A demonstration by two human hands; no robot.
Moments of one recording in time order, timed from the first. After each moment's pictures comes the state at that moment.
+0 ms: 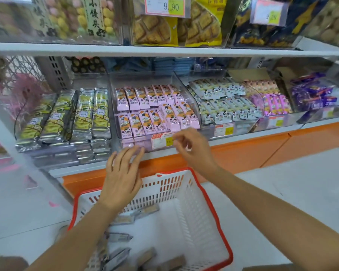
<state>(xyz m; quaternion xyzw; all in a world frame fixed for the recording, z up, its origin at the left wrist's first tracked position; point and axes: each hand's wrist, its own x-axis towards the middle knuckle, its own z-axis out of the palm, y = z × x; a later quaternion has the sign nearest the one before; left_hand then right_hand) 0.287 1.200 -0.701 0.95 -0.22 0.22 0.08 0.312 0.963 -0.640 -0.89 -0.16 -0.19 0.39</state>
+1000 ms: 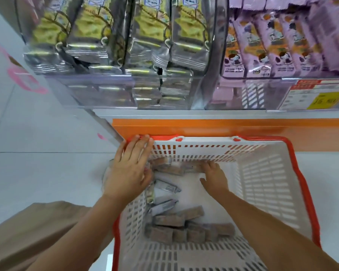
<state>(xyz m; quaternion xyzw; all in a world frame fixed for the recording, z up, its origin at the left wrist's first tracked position) 0.262 1.337 -0.858 0.99 -0.12 0.03 0.01 0.297 1.054 -0.981 -0.96 -0.06 0.23 0.12</state>
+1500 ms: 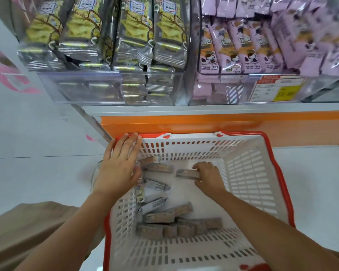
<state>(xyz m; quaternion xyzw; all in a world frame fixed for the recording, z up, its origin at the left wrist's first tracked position) 0.262 1.339 -0.857 0.99 -0.13 0.02 0.01 0.282 1.033 -0.959 -0.96 -0.10 0.16 0.19</state>
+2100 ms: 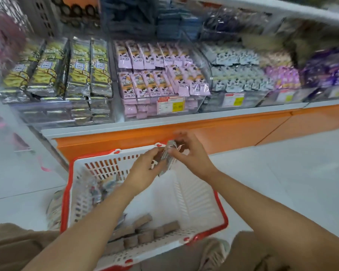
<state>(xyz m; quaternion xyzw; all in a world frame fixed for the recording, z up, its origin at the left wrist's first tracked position) 0.253 1.162 -0.753 0.84 -0.16 -0.09 0.52 0.256 0.984 -0.714 -0.83 -0.07 -0.01 0.55</state>
